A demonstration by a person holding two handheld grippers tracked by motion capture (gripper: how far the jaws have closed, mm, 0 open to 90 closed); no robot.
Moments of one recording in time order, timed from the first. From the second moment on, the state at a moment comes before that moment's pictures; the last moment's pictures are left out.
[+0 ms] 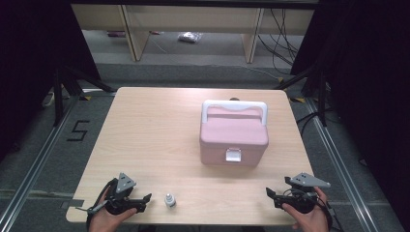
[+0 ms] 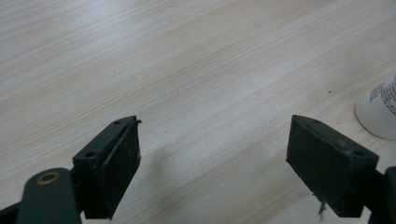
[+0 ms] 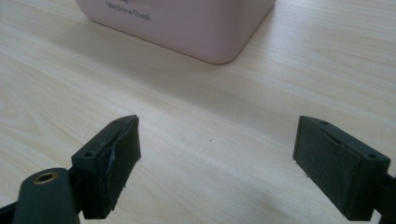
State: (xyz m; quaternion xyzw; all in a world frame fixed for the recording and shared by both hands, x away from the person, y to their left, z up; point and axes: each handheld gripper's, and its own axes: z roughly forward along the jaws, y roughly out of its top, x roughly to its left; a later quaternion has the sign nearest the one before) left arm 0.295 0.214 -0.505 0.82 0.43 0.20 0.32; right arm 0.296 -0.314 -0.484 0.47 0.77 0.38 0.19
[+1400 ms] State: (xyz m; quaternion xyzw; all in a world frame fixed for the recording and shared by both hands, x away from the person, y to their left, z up) left arm 0.406 0.160 -0.478 0.78 0.45 0.17 0.40; right arm 0.388 -0.341 -0.475 0.49 0.74 0.39 0.24
